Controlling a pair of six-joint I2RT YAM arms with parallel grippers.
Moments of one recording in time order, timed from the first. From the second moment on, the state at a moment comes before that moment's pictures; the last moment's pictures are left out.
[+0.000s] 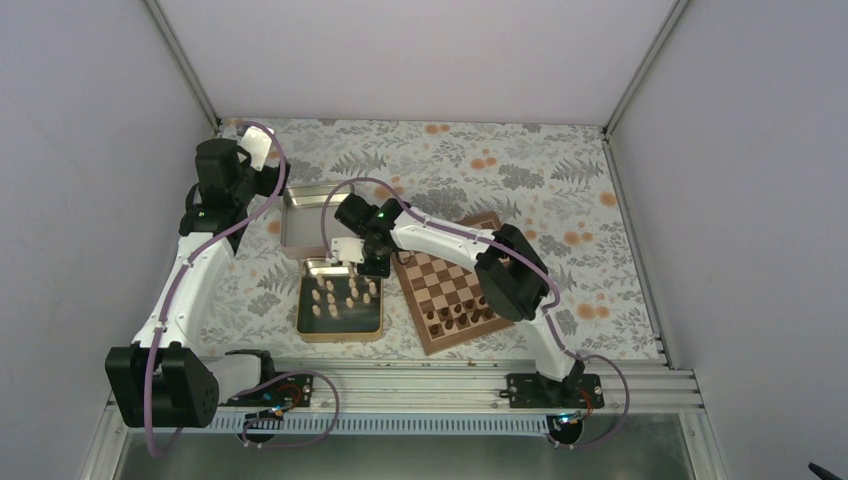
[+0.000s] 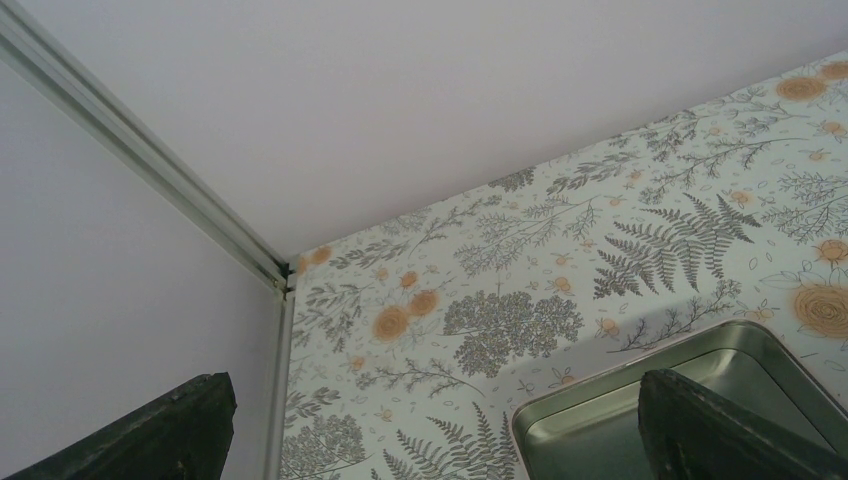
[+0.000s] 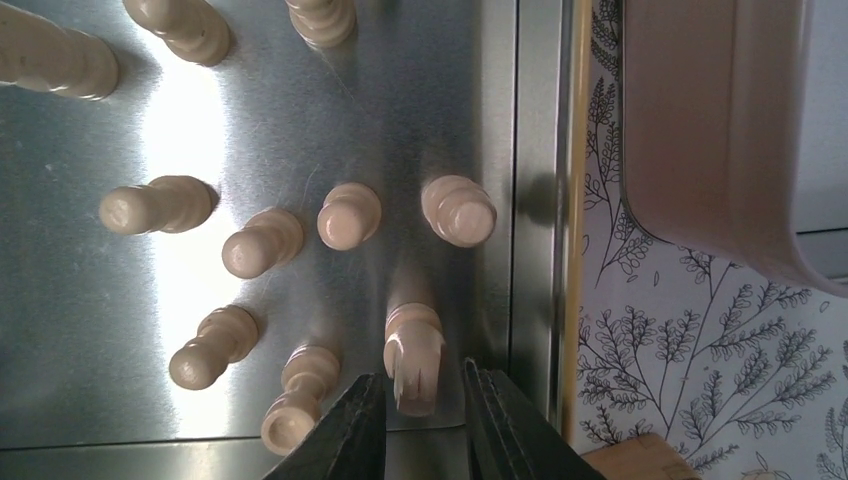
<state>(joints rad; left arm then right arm) 0.00 1.17 1.01 -0.20 -0.01 0.35 0.98 2.17 1.79 -0.91 -0.09 -0.62</state>
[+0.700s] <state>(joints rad) 0.00 1.17 1.01 -0.20 -0.01 0.35 0.98 2.15 1.81 -0.95 -0.09 -0.61</state>
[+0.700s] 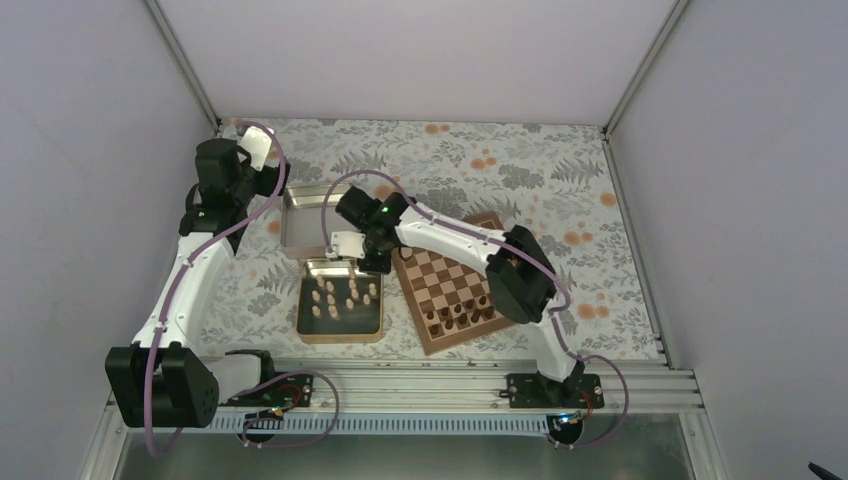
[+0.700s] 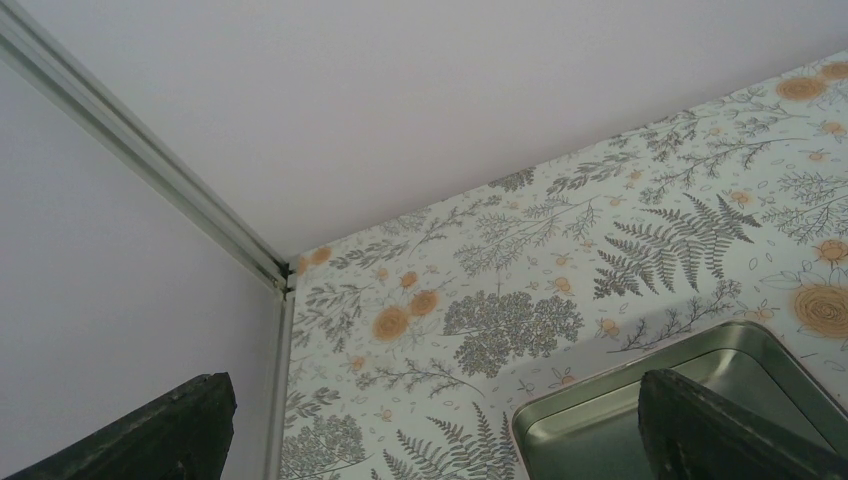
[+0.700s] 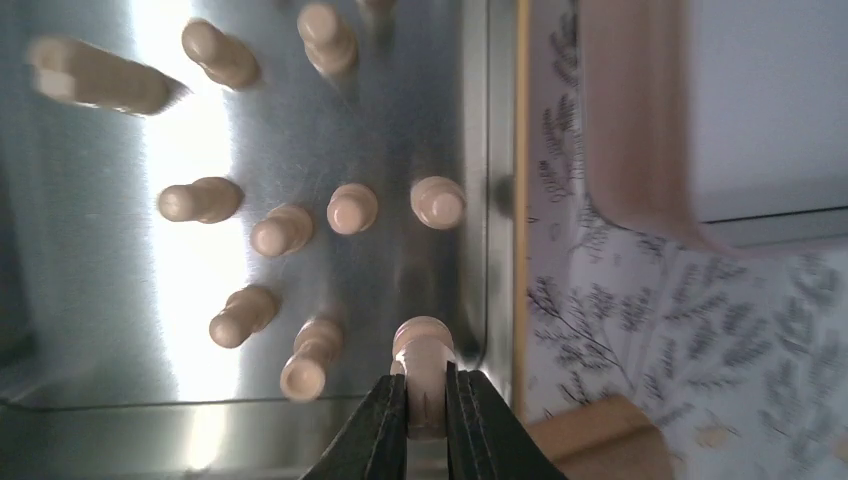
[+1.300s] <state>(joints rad) 0.01 1.17 1.01 -0.20 -0.01 0.35 0.76 1.94 1.80 -0.99 -0.06 -0.62</state>
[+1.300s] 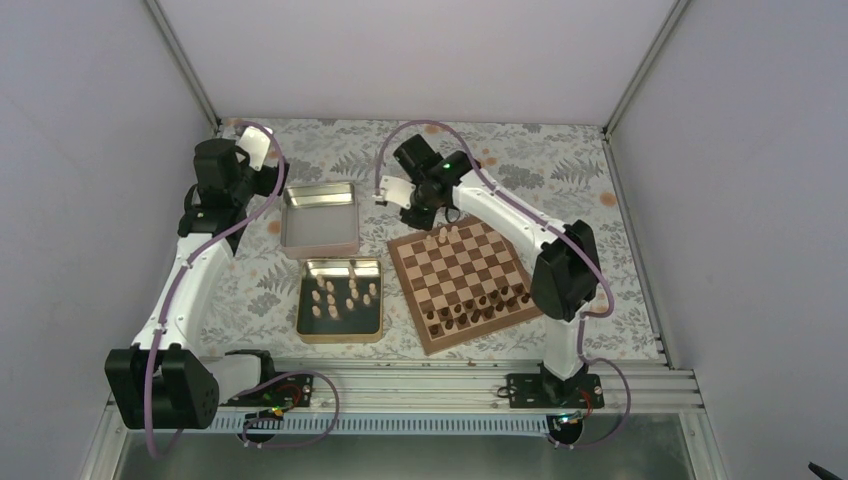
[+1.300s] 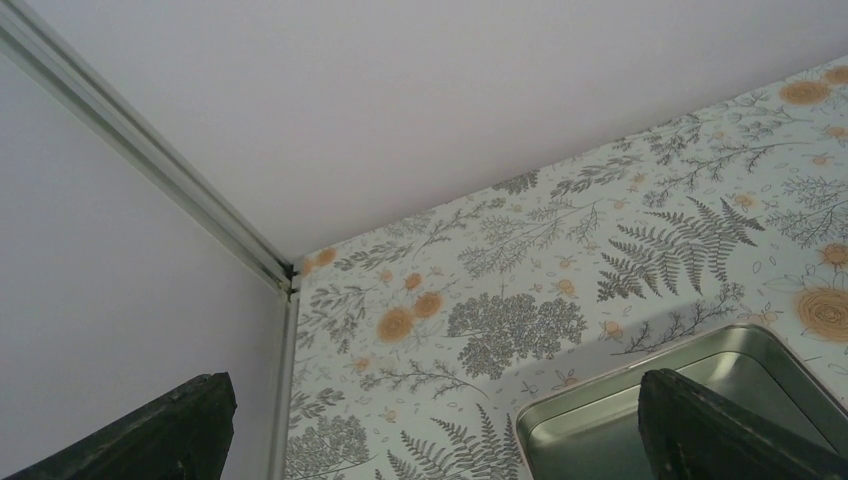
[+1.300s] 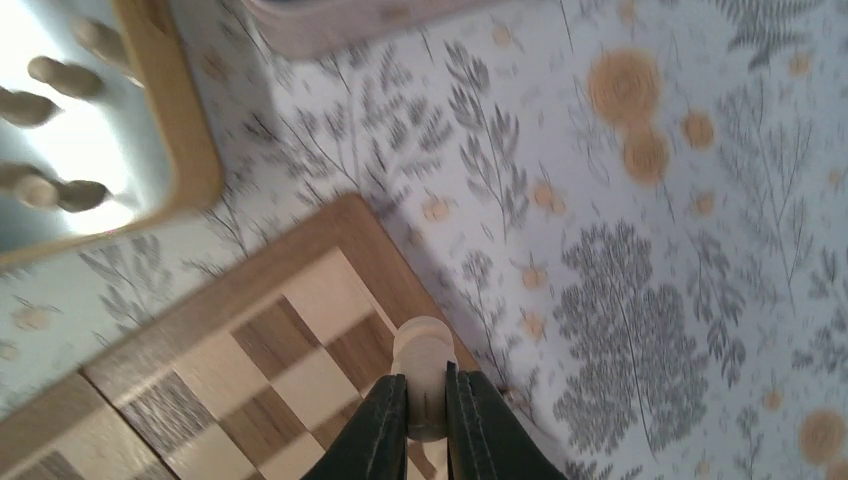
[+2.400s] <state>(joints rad) 0.01 1.16 1.01 -0.20 -0.01 0.35 0.71 2.04 1.64 -0.93 -0.08 -0.66</state>
